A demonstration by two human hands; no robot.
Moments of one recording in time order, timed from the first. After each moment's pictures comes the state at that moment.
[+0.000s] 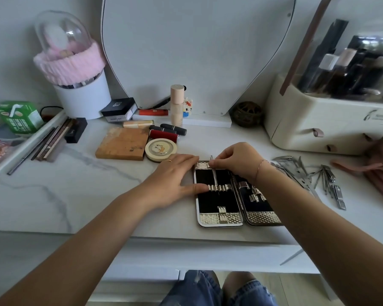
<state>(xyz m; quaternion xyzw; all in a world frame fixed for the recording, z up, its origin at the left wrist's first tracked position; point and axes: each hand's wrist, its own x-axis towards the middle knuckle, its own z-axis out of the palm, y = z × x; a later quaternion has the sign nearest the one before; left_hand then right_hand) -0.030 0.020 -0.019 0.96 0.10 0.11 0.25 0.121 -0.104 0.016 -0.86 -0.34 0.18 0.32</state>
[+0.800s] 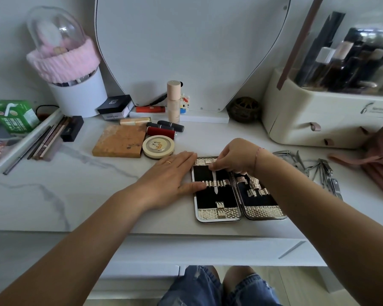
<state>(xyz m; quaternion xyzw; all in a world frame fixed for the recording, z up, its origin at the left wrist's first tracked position) -0.034 0.016 -0.014 0.99 0.09 0.00 0.13 0.119 -0.104 0.028 -0.87 -0.31 0.27 0.26</state>
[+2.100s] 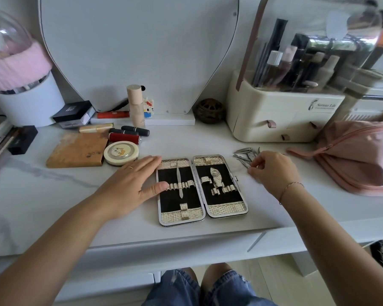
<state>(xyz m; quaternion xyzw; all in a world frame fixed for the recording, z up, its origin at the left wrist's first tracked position) -0.035 0.020 -0.023 0.98 0.09 0.05 0.18 0.162 -0.232 0.007 -0.95 -0.23 -0.04 0.22</state>
